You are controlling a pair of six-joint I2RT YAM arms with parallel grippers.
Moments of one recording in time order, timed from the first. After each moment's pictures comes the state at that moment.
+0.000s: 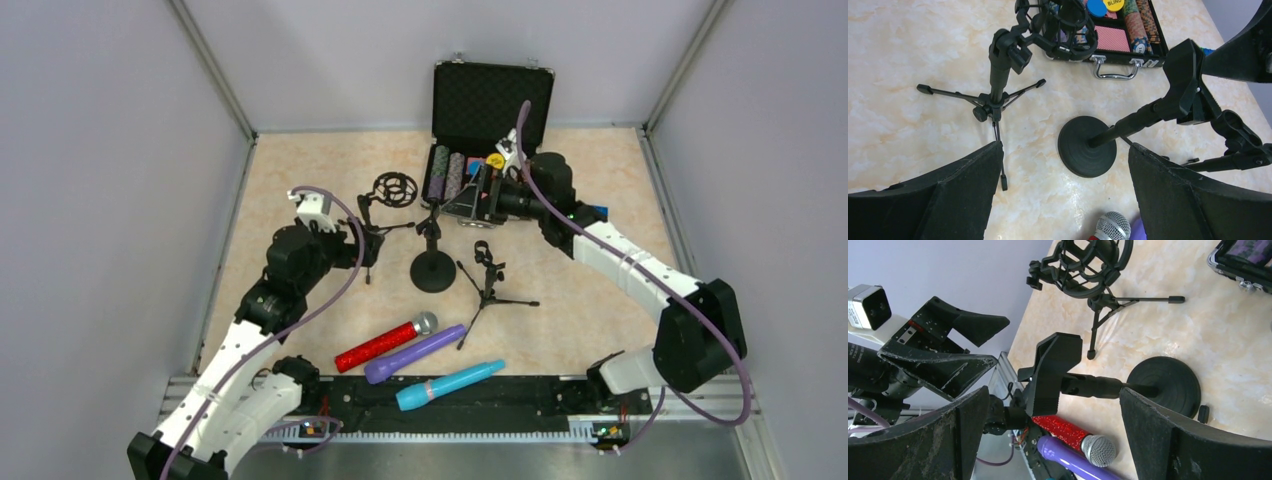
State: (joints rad) left arm -0.38 0.75 0.68 -0.21 0.06 -0.37; right arm 0.48 1.39 1.04 0.03 -0.60 0.73
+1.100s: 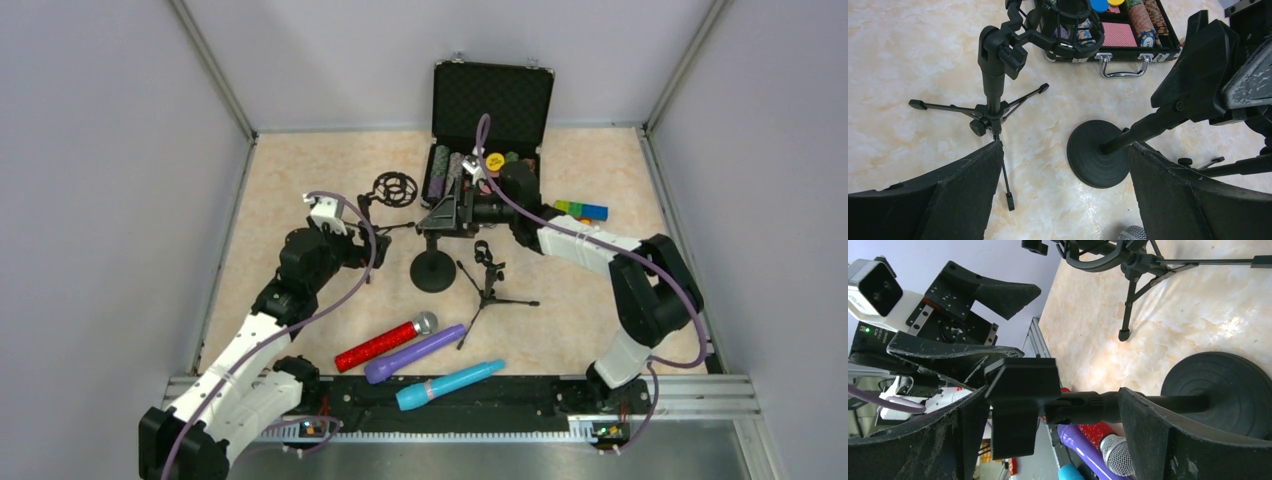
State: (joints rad) left arm -0.38 0.82 0.55 0.01 0.09 -0.30; right arm 0.53 1.65 1.03 0.30 -0.82 0.88
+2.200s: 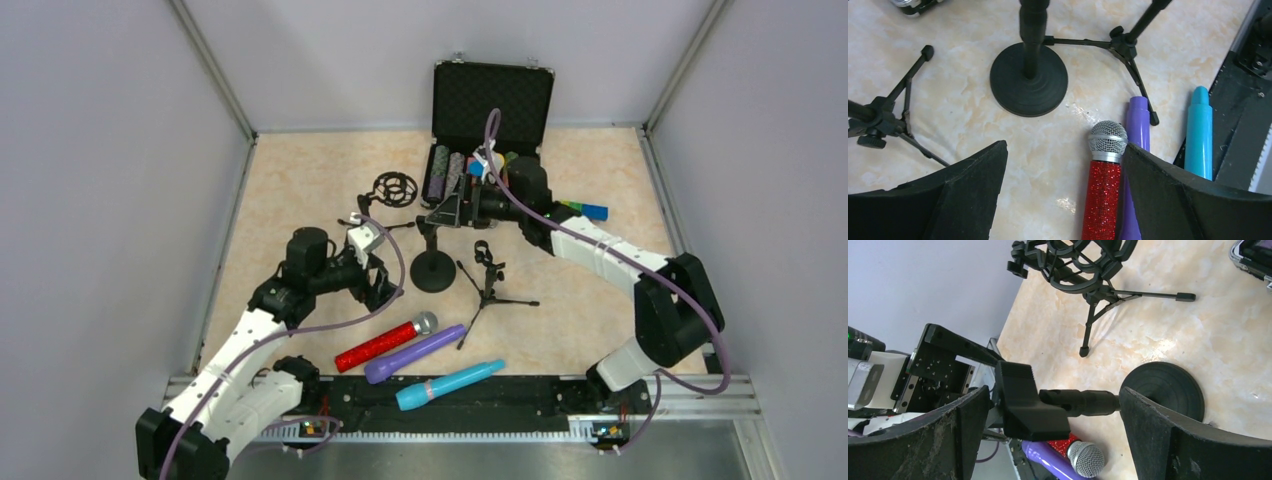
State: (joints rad) left arm -0.38 0.83 0.62 -0.32 0.59 0.14; right arm 0.54 1.55 1.05 0.14 -0.62 0.70
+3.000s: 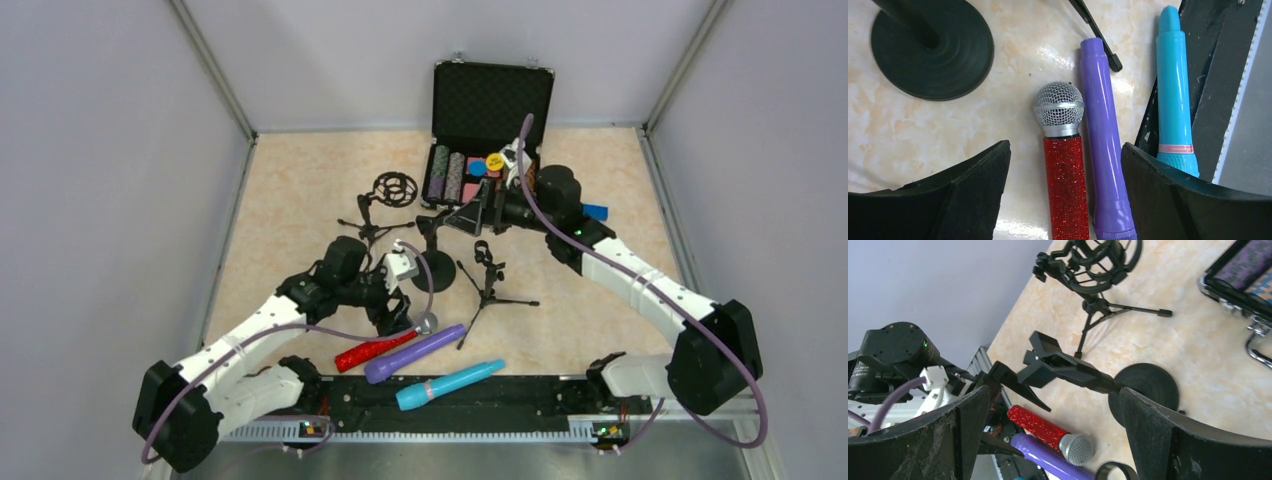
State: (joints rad) left arm -0.58 0.96 0.62 -0.42 0.61 0.26; right arm 0.52 1.30 0.95 0.09 -0.56 0.59
